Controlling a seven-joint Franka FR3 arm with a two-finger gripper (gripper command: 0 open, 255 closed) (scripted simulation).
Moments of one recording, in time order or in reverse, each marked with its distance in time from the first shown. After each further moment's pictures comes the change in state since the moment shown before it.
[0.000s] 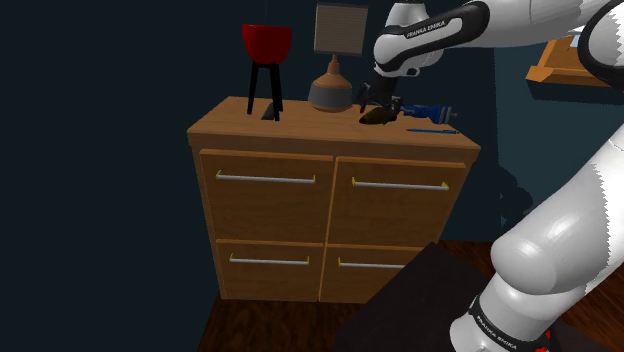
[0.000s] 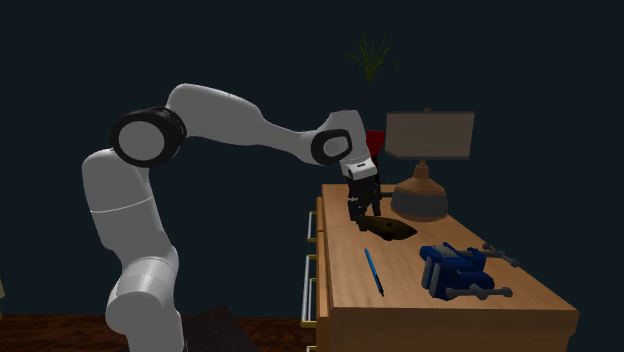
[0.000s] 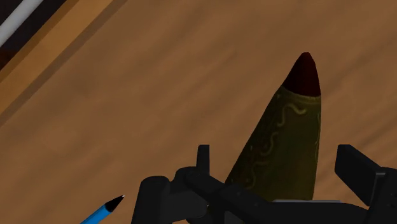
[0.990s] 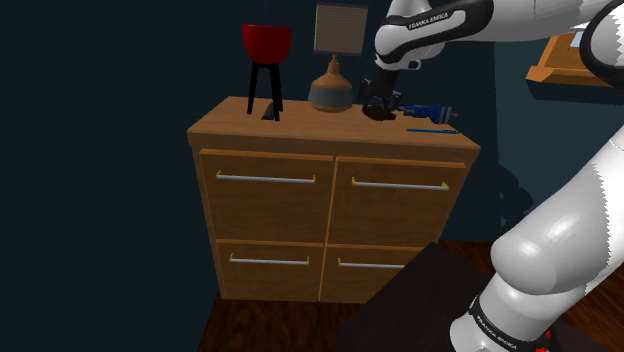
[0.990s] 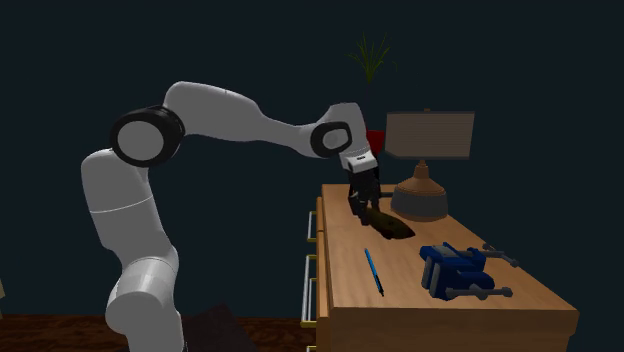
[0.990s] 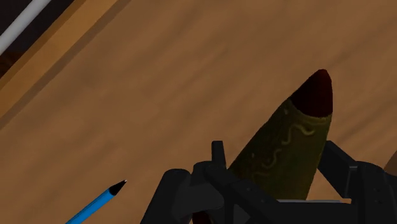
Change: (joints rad) arm 0.001 -0.006 0.002 0.042 0.002 -0.047 -0.002
